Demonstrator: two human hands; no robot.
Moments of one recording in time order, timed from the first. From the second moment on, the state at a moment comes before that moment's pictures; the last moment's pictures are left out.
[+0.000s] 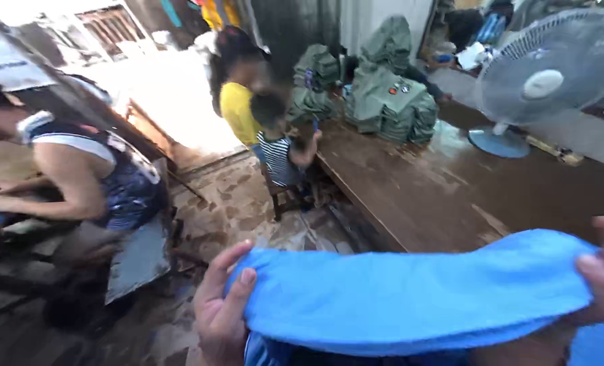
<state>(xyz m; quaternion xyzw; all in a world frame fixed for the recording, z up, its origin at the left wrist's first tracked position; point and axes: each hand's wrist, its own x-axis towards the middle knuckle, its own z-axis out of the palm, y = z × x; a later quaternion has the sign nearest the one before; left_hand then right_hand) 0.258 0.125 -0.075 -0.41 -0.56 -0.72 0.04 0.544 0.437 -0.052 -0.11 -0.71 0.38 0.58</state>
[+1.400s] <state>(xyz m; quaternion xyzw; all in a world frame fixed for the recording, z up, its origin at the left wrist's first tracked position) 0.012 0.105 -0.141 -0.13 -0.87 -0.46 -0.10 0.097 0.539 -0.189 -0.09 -0.81 0.57 0.12</state>
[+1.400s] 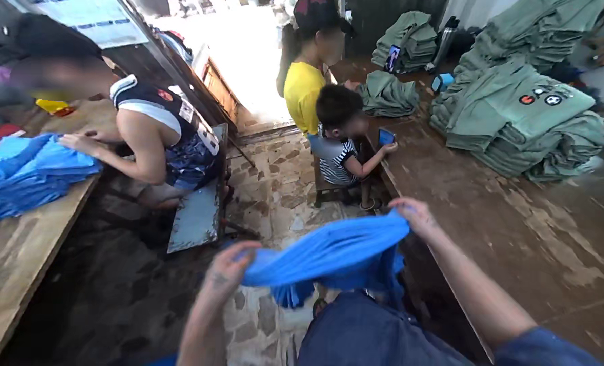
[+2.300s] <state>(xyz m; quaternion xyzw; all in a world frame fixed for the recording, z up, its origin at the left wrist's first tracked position) 0.084 0.063 -0.123 0.03 -0.92 -0.39 0.02 0.088 0.468 -0.200 -0.09 -0.75 0.63 0.15</state>
